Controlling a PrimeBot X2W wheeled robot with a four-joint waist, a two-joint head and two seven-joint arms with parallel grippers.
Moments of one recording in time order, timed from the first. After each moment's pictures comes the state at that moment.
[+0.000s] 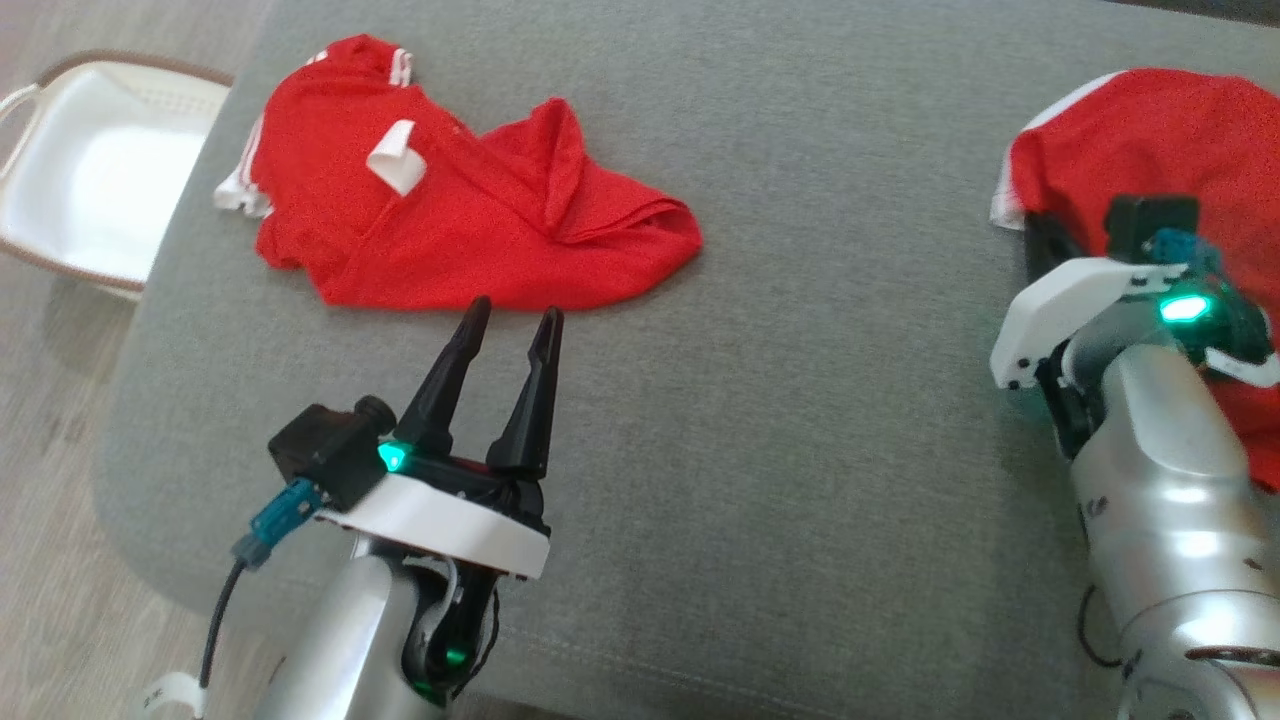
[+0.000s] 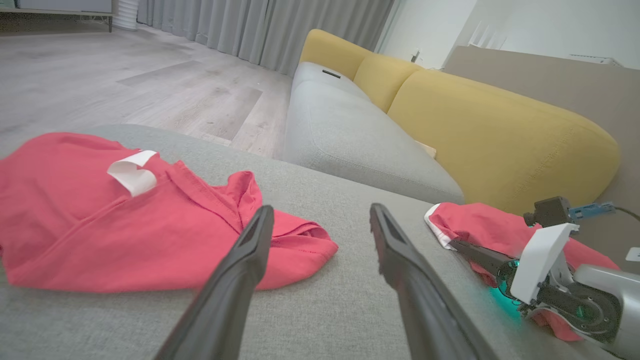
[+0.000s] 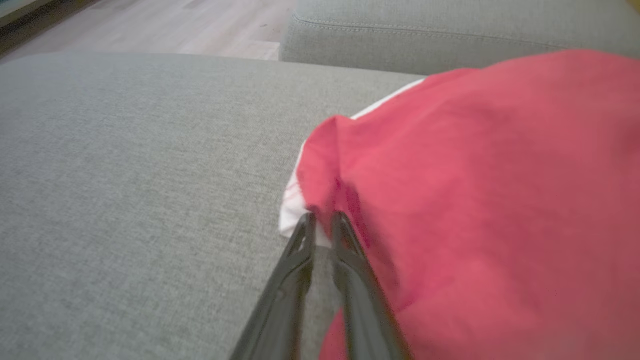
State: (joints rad) left arm -0.19 0.05 -0.37 0.14 -0.44 -0.11 -0.25; right arm -0.75 -0.08 -0.20 1.02 -0.18 0.13 -0.03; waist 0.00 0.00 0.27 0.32
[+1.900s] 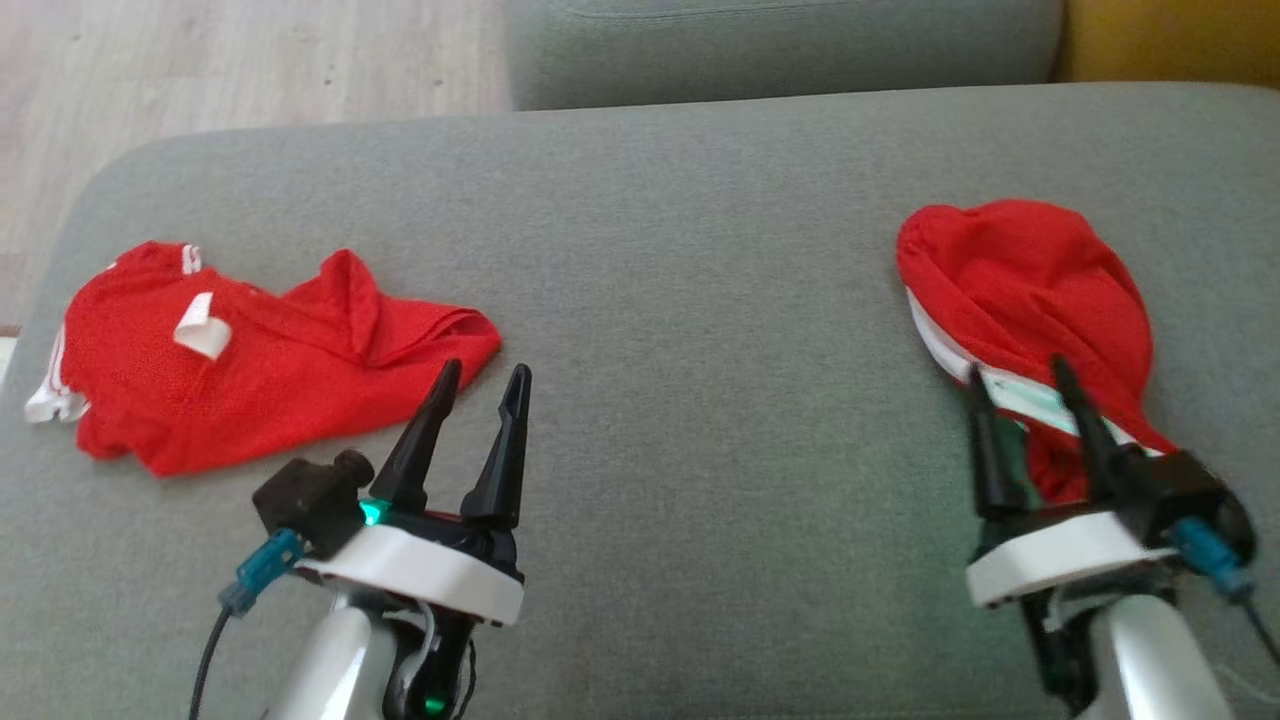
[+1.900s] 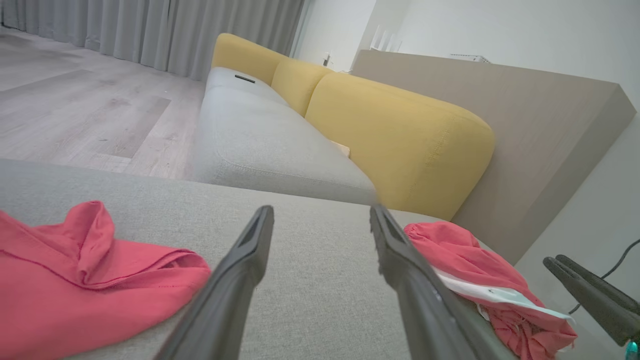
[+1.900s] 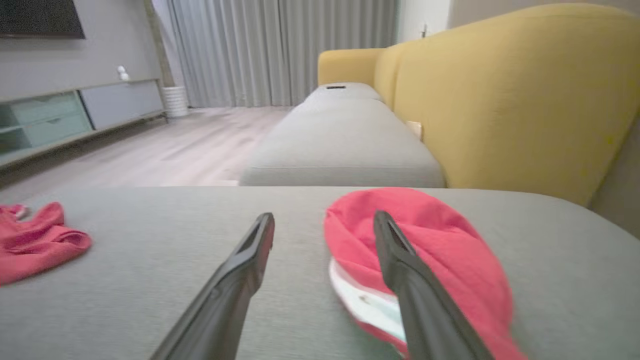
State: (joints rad) left arm -0.11 0.05 -0.31 0.17 -0.42 -0.12 -0.25; right arm -0.07 -0.04 -0.01 0.19 0.05 0.13 -0.14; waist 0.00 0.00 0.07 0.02
